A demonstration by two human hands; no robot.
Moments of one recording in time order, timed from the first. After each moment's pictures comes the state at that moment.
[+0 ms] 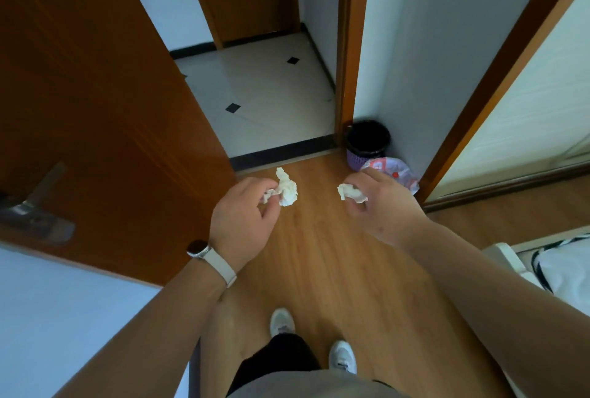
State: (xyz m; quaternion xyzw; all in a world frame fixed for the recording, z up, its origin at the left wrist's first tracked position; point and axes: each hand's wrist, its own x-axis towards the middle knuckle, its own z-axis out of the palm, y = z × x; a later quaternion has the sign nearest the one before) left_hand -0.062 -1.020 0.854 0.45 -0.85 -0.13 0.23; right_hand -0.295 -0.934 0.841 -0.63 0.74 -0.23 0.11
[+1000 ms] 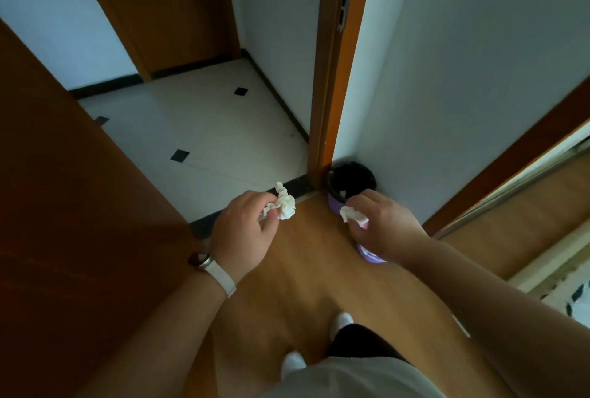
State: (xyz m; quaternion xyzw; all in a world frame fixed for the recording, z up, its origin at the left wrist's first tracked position) left_hand -0.117 -1.424 0.819 0.30 -0.90 -0.18 0.25; right_hand -0.325 -1.263 0.828 -0.55 0.81 -0.18 0.05
